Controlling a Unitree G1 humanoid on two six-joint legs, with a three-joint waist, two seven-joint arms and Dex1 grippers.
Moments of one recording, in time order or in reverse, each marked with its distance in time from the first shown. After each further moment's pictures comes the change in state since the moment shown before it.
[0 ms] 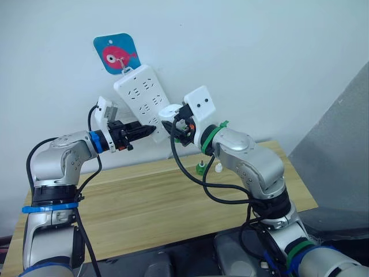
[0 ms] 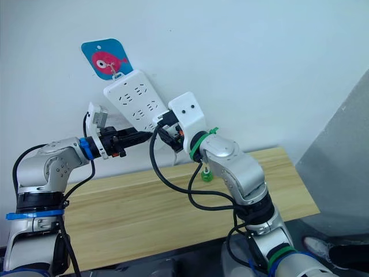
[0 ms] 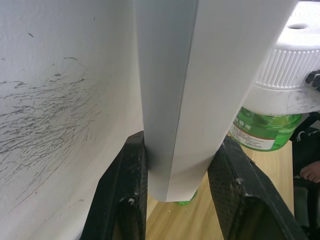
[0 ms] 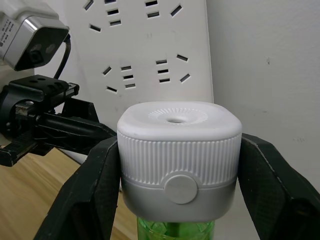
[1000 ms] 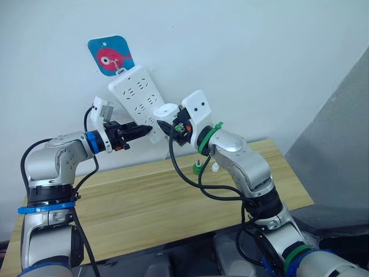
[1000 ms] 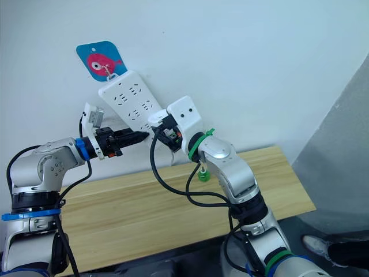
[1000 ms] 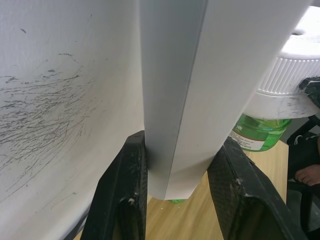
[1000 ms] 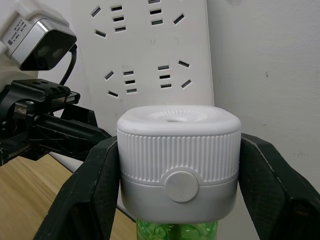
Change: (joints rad) left arm -0.003 -0.003 0.038 -0.010 0.001 0.086 0.021; right arm 0.006 0.045 -0.011 0.152 -0.081 -0.189 0.116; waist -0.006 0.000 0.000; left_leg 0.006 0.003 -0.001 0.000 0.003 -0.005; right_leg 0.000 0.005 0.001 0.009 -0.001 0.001
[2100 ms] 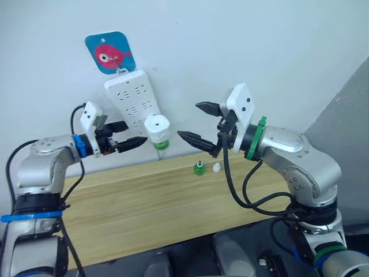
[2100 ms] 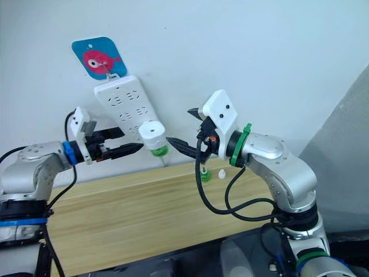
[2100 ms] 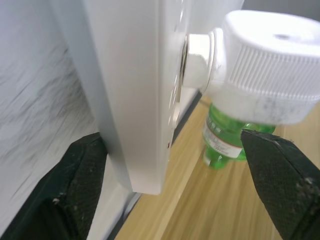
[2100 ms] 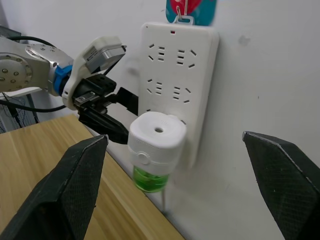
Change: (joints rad) left arm 0.158 0.193 -0.015 0.013 0.067 -0.330 -0.118; right arm 0.062 -0.405 -0.162 -0.432 0.304 0.165 0.267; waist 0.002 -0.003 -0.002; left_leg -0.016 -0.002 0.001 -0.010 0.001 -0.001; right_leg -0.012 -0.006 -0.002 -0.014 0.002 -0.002
